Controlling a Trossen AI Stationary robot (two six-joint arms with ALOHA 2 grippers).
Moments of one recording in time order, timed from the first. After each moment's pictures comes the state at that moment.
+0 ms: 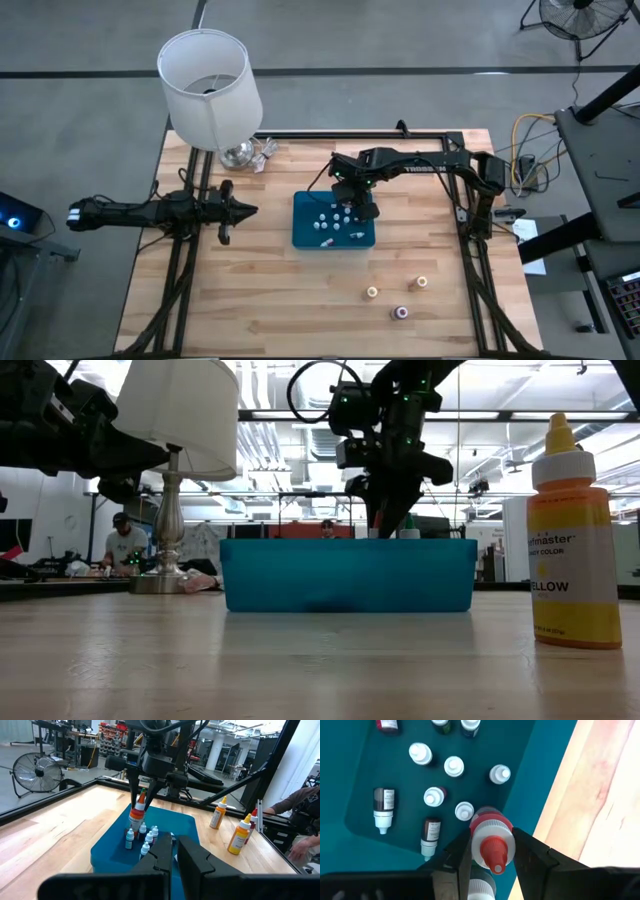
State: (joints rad) left arm 0.00 0.21 0.03 0.12 -0.09 -0.22; right arm -0.23 1.86 1.46 -0.90 -0.06 -0.55
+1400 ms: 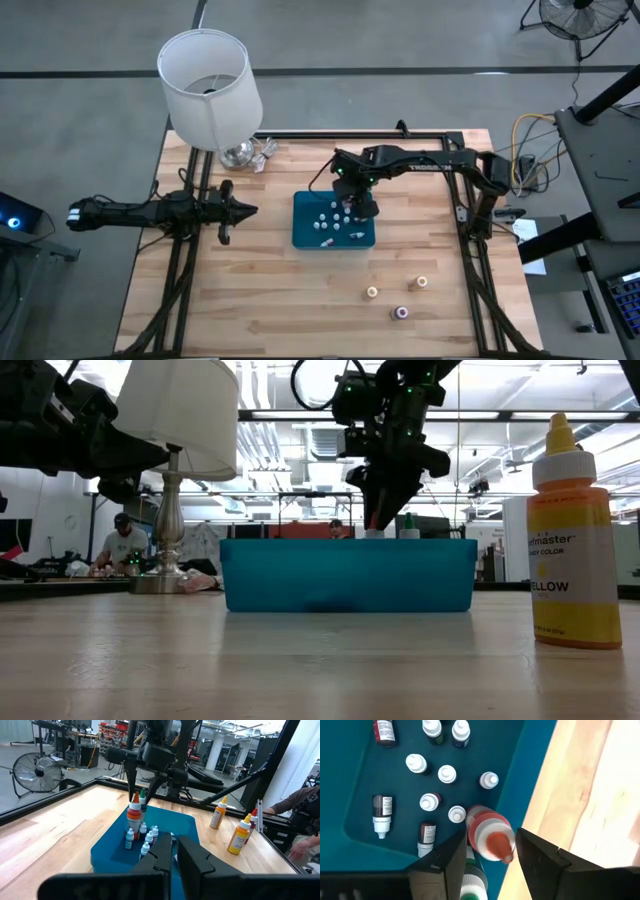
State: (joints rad) left arm 0.00 0.21 0.03 0.12 -0.09 -0.22; right arm -0.23 1.83 1.45 -0.88 -0.05 -0.53
